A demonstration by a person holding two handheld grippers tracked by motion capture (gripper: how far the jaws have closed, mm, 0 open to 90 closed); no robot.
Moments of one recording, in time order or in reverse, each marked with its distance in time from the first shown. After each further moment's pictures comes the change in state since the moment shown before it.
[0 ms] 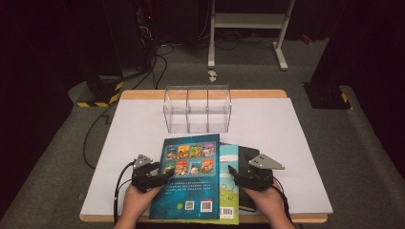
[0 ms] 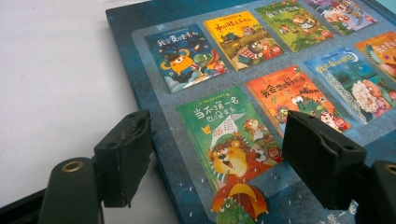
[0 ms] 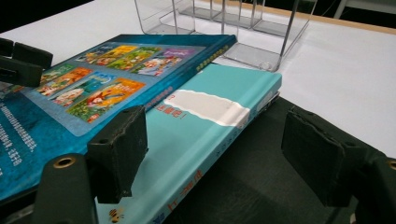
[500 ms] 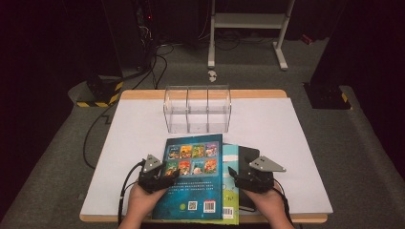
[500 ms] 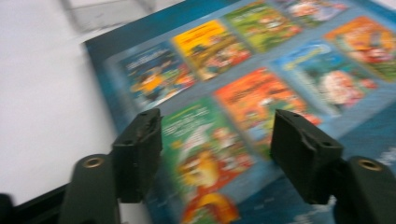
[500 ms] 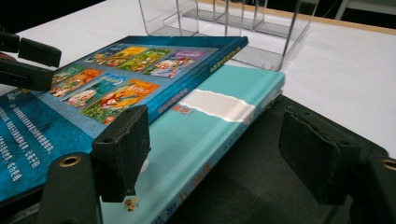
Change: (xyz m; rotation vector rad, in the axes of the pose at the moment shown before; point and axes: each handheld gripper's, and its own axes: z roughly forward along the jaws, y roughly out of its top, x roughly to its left) left arm -0.024 -0.004 0.000 0.004 -0.016 0.166; right arm 0.004 -0.002 -0.006 -0.009 0.005 0.002
